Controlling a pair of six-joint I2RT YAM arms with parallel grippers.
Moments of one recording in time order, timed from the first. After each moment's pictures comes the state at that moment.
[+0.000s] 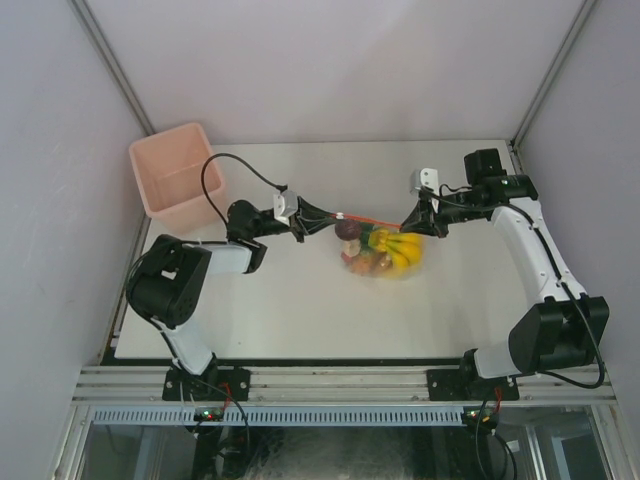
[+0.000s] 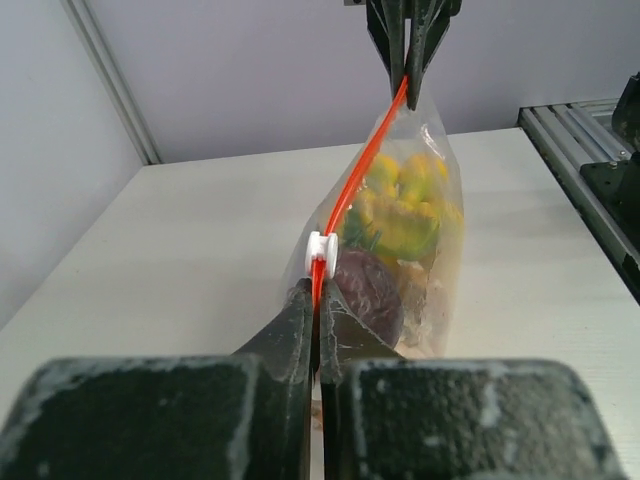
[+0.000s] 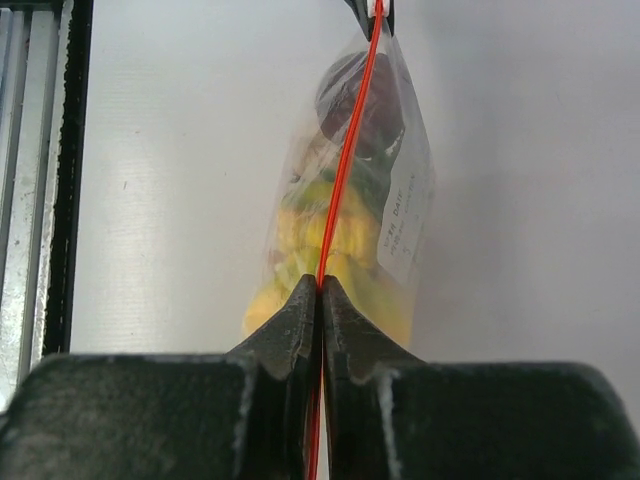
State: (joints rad) left arm -0.42 1.76 0.79 1.35 1.06 -0.18; right arm 0.09 1.42 1.37 -1.12 -1.09 -1.20
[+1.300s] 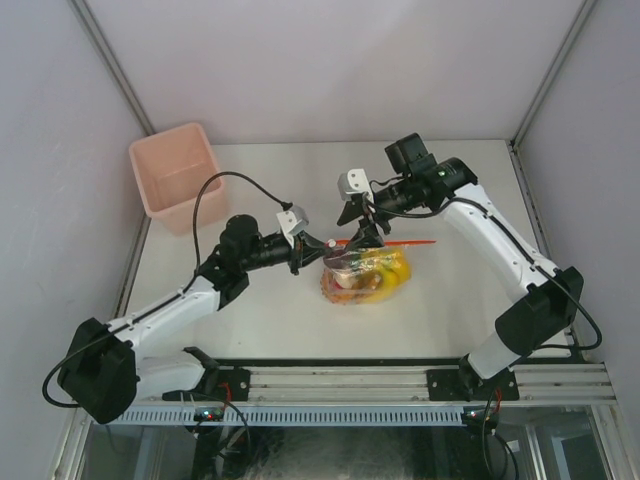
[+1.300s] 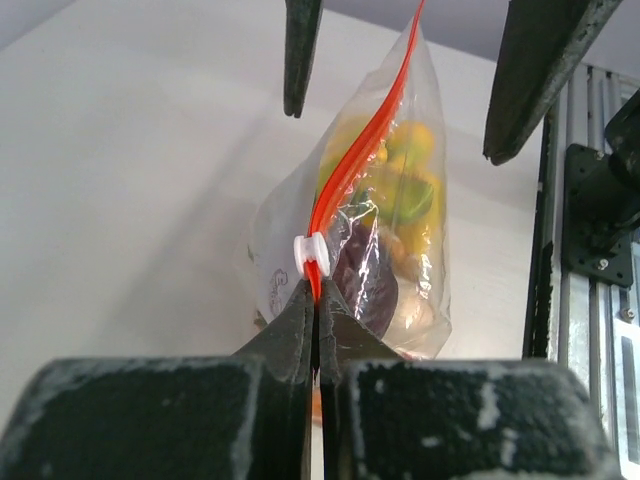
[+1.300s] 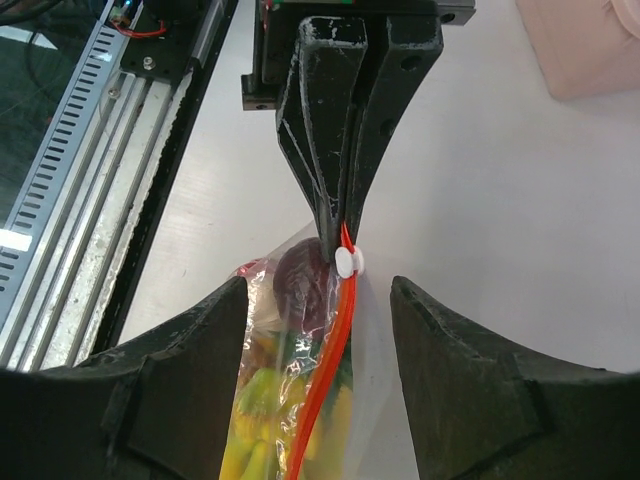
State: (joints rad) left arm -0.60 1.17 0.66 0.36 0.62 -0.03; right arm 0.52 1.58 1.66 -1.09 -1.01 -1.01
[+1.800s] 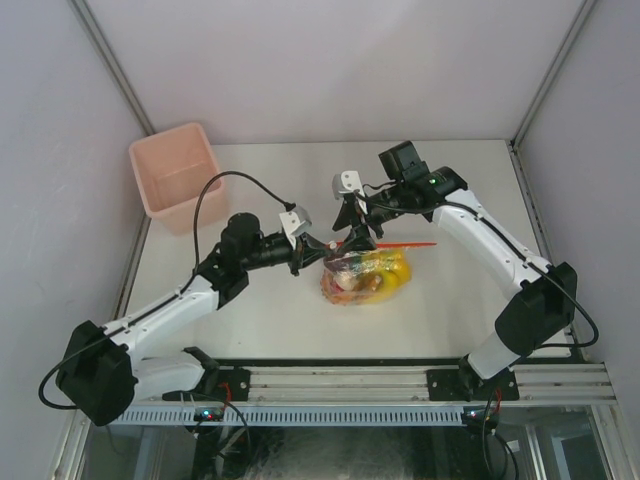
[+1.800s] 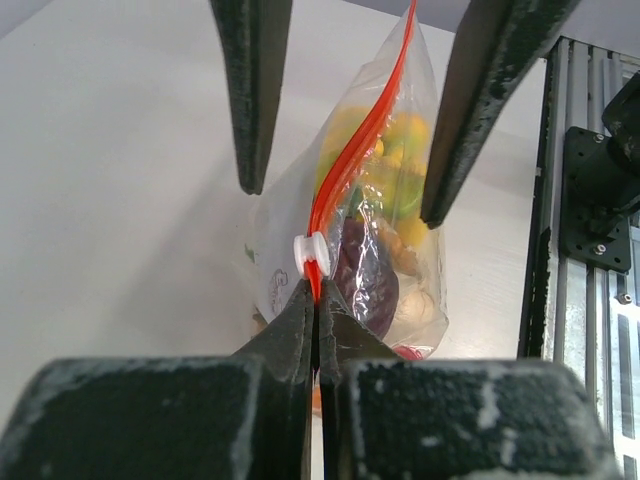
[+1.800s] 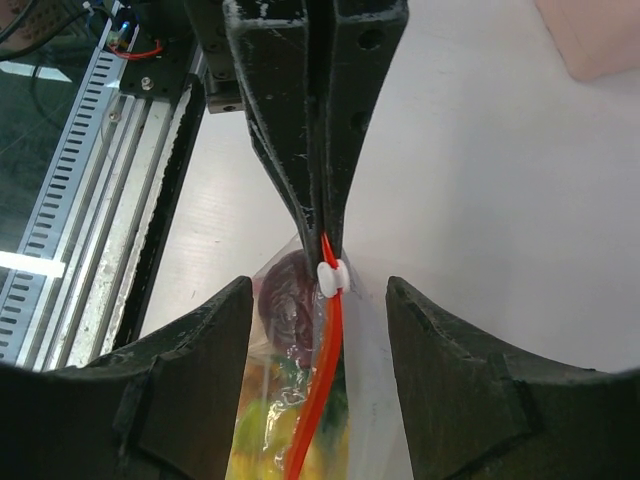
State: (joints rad) left arm -0.62 1.16 0.70 0.25 0.61 0.02; right arm 0.54 1.58 1.54 -0.91 -1.02 -0.85
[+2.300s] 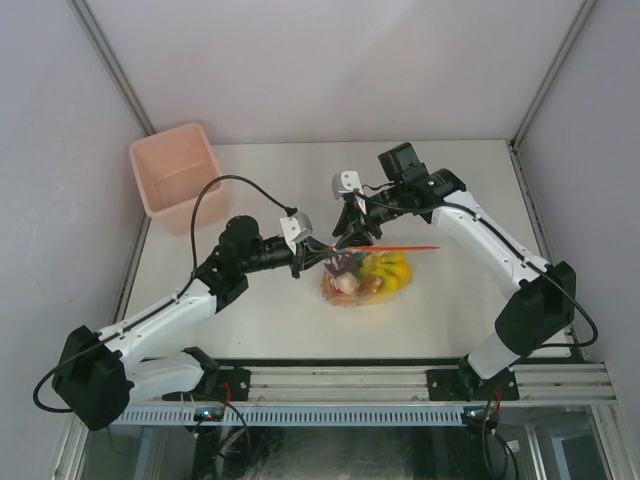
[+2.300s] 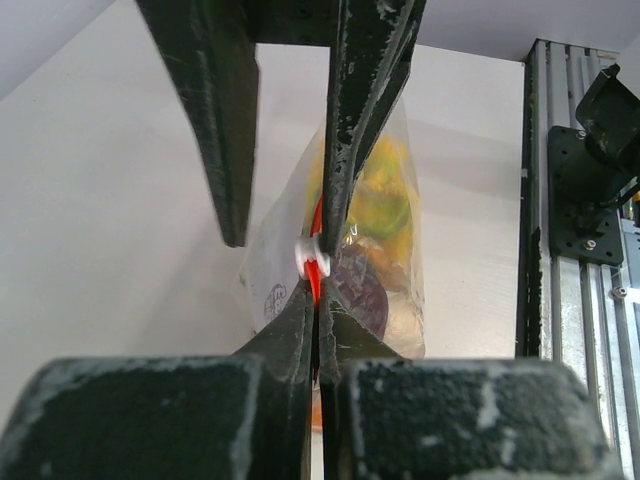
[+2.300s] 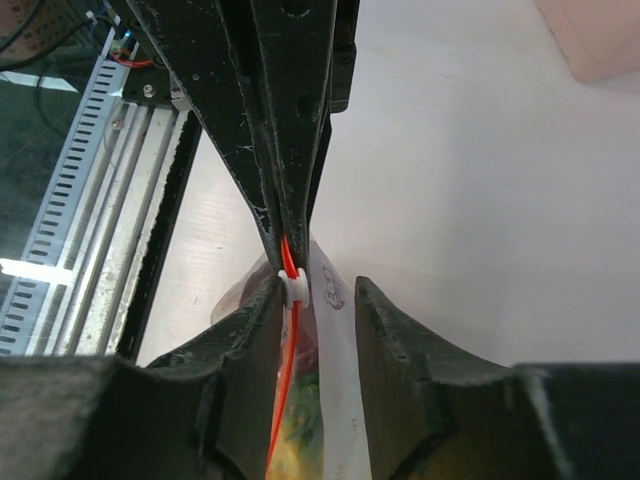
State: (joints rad) left arm -0.65 1.11 0.70 0.27 0.63 0.07; right arm 0.54 1.58 1.52 -0.86 -1.03 -0.82
